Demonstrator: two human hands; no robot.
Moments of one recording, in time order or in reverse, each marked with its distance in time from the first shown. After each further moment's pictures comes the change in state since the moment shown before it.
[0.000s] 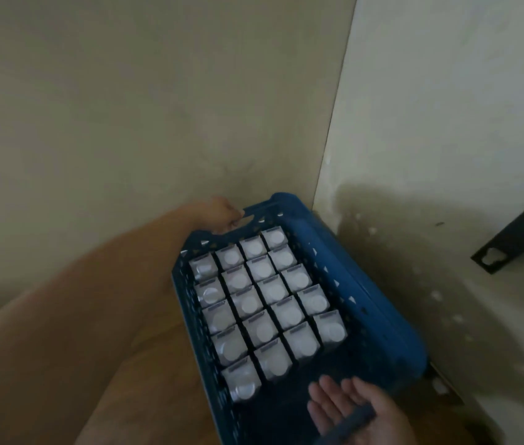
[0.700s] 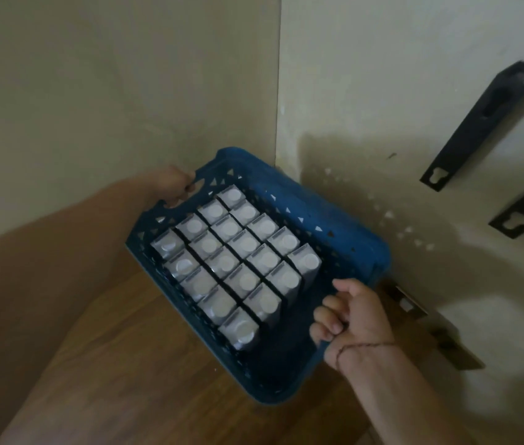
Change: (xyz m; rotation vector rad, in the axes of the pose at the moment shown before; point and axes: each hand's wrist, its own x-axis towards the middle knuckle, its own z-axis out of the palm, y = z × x) left_hand -0.007 0.002 0.014 -0.247 0.023 -0.153; right_hand -0.001 -0.004 0.002 -0.023 -0.058 -0.188
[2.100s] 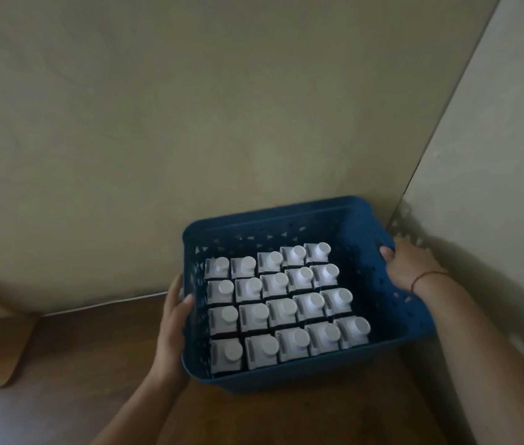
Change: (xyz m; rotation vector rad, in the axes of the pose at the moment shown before) left_hand -0.068 -0.104 0.058 -1.174 0.668 0.094; right_hand 0.207 -0.158 0.225 -1.995 -0.045 -0.860
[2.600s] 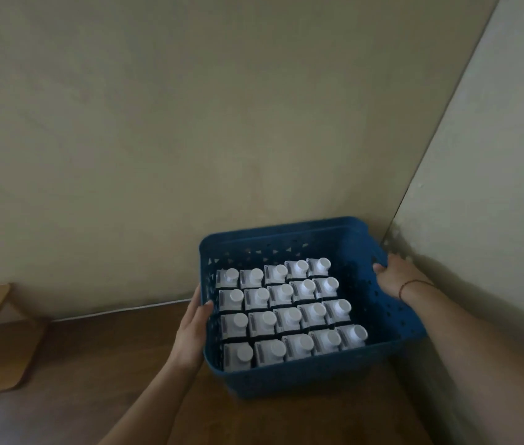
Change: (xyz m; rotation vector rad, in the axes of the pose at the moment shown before) left_hand 0.007 0.005 -0.008 0.164 -0.115 -0.034; right_hand -0.012 -0.012 -0.012 0.003 -0.013 0.050
